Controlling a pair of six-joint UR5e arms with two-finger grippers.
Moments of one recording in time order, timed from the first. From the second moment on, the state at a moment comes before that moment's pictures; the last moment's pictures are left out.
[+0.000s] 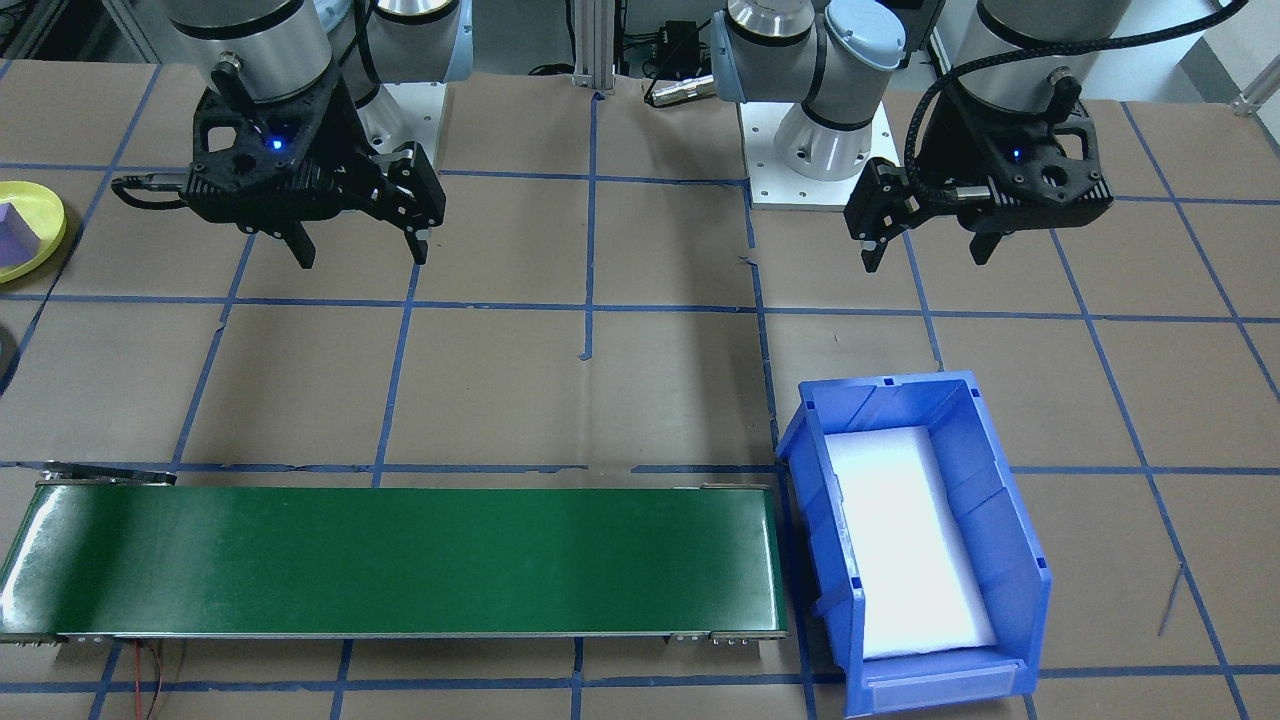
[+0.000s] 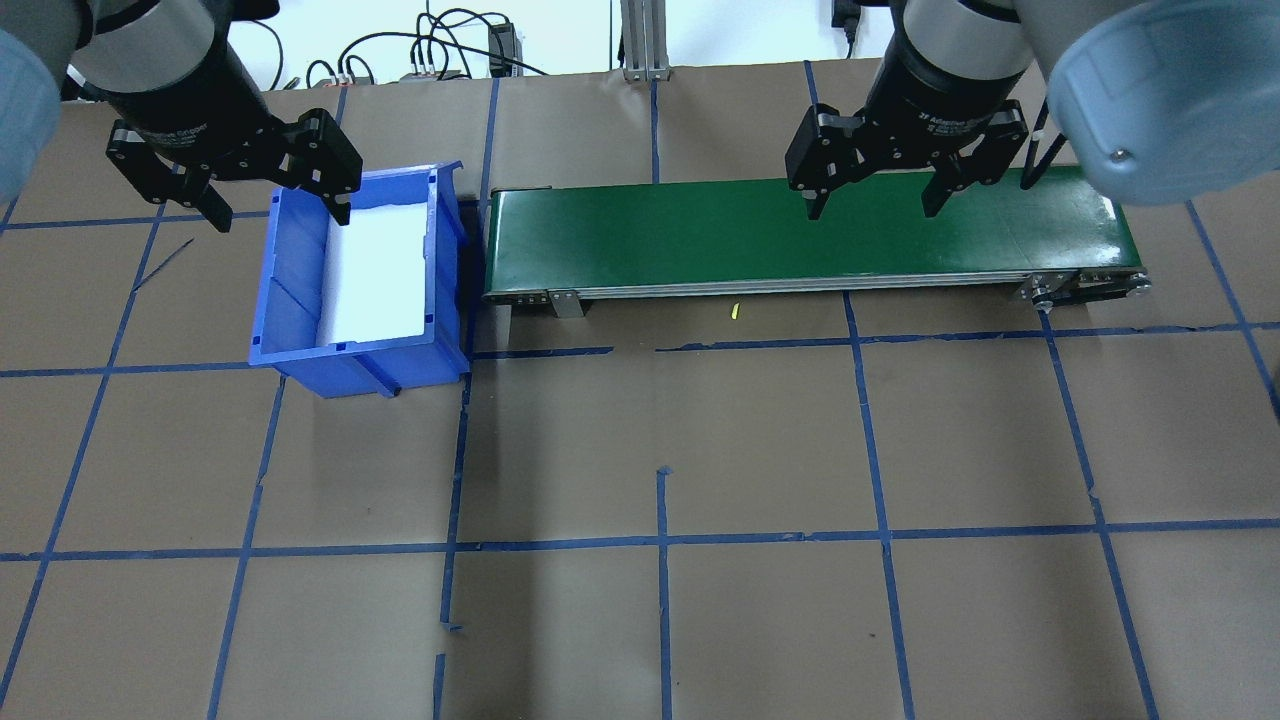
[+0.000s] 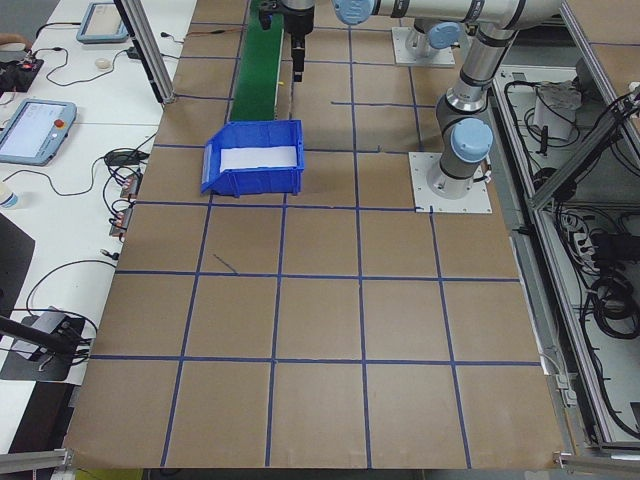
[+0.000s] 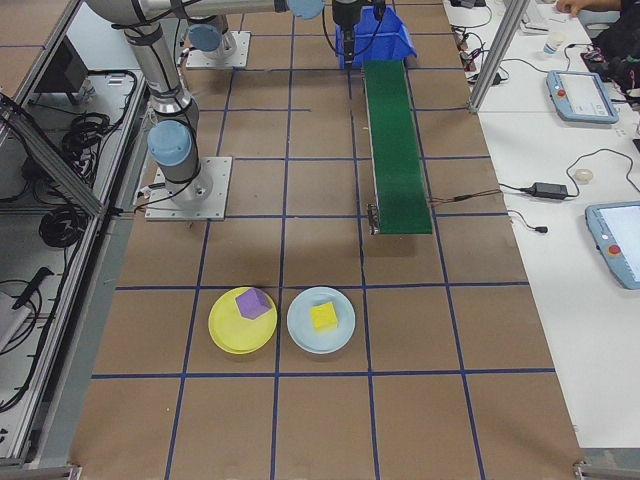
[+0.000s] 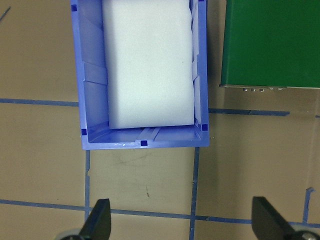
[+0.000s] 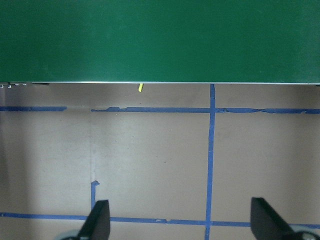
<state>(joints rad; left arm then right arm) -1.53 -1.57 -1.52 -1.58 1.64 -0.02 1.66 -1.56 1.56 -1.64 -1.53 0.06</state>
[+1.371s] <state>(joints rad) -1.53 -1.57 -1.52 -1.57 1.64 -0.01 1.59 -1.56 1.62 -1.64 -1.61 -0.08</state>
